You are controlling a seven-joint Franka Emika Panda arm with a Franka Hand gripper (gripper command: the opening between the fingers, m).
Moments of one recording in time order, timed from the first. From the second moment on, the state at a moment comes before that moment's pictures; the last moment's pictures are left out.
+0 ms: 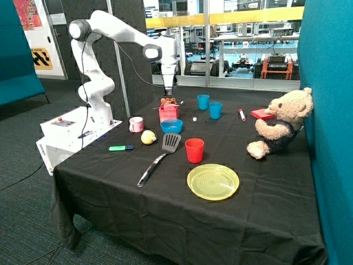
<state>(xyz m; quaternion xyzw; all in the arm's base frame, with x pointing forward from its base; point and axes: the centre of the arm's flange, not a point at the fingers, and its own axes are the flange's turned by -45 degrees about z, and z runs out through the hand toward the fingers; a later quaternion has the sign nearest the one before) 0.467 0.091 0.436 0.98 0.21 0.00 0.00</state>
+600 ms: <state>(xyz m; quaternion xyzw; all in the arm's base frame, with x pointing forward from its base) 0.449 0.112 0.401 0.97 0.26 0.00 0.00</state>
